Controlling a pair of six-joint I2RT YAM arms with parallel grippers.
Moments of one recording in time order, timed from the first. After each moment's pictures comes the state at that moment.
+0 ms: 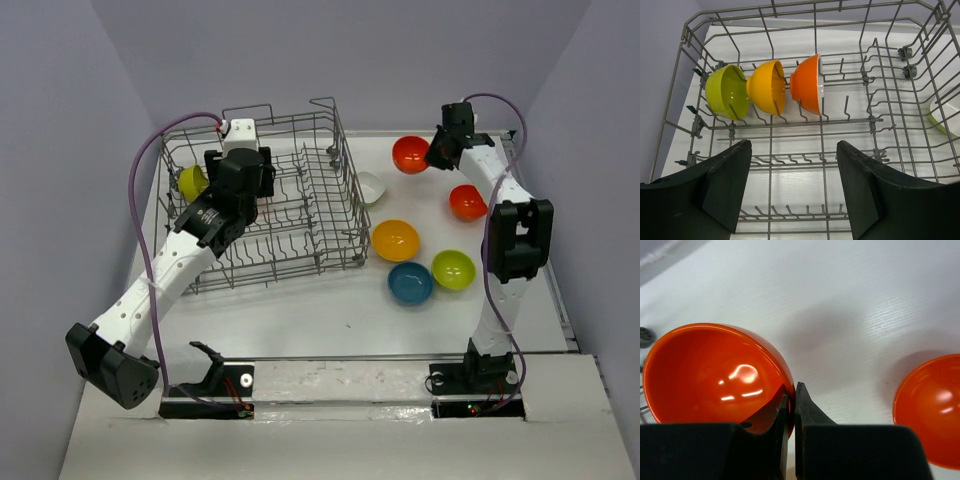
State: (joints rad) left arm -0.56 1.21 1.27 -0.48 -0.66 -0.21; right arm 0.09 2.07 1.82 -0.54 0.14 0.50
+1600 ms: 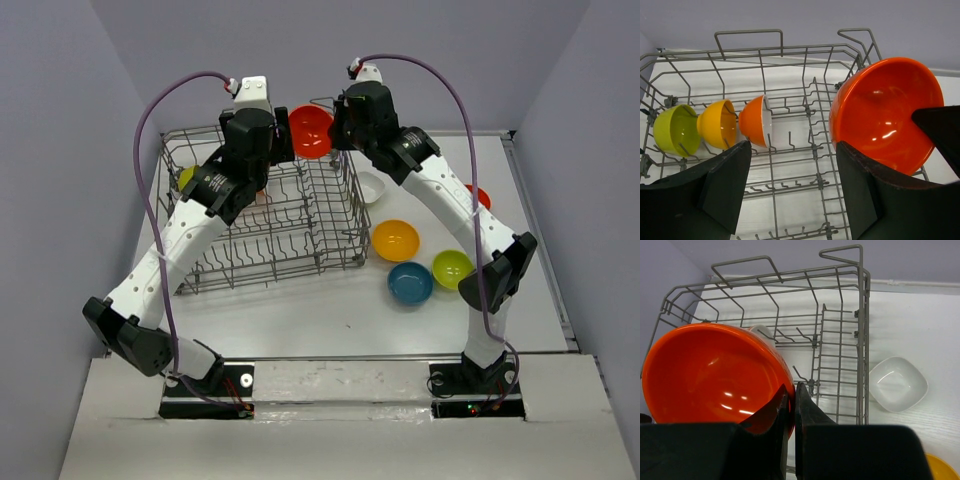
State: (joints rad) left arm -0.58 1.42 1.64 -0.54 -0.54 -0.29; right arm 0.68 1.91 2.18 -0.63 0.31 0.42
